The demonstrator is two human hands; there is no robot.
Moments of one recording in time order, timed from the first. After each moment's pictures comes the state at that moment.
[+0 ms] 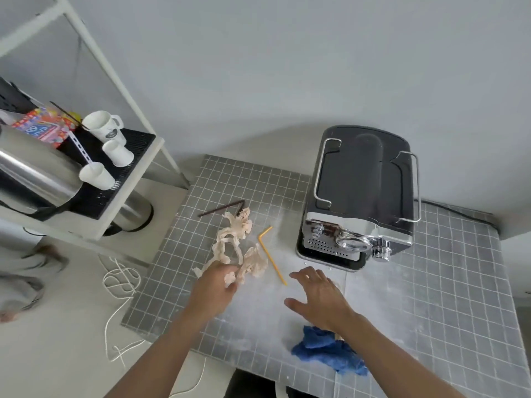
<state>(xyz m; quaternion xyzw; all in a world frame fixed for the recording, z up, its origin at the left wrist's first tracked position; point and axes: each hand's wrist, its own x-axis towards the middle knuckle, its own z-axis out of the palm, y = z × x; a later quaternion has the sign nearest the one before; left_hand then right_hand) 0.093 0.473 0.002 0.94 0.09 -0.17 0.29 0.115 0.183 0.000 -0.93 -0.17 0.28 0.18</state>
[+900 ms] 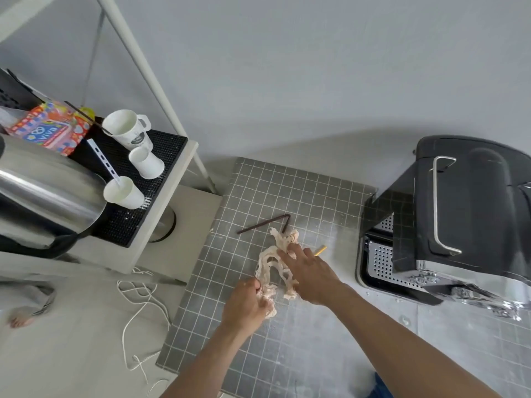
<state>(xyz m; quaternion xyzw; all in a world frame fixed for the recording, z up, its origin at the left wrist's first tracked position) 0.144 0.546 -0.052 0.92 0.14 -0.26 0.28 0.235 0.356 -0.057 -0.92 -0.30 0.23 0.04</state>
